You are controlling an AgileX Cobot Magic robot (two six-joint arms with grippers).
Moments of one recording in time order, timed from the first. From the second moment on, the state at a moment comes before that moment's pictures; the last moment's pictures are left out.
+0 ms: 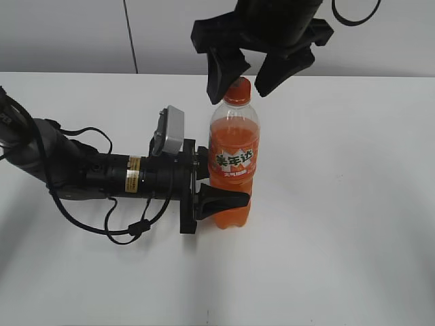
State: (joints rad) left arm -0.38 2.32 -1.08 1.29 -1.23 -0.46; right arm 0.64 1.85 -1.74 0.17 1.22 0.11
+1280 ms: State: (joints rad) left arm -0.38 2.32 -1.08 1.30 -1.24 -0.45; right arm 0.64 1.85 -1.74 0.18 1.23 -1.03
